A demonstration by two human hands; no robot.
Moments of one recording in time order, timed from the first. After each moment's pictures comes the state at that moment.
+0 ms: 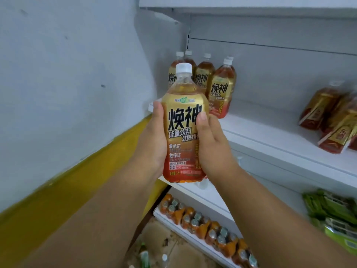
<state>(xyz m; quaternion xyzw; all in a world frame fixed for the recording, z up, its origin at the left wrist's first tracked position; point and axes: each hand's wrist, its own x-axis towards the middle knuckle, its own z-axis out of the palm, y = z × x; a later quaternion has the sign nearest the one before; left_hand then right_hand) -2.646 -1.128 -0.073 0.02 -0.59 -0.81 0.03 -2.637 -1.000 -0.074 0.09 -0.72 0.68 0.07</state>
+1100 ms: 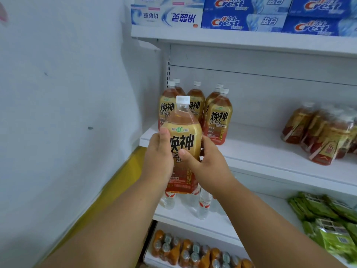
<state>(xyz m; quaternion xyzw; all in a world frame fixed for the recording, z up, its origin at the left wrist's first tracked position) -2.767 -1.211 -0.081 -0.02 -0.71 -0.70 0.07 -2.736 -1.084 -0.082 0.06 -0.82 0.53 0.19</state>
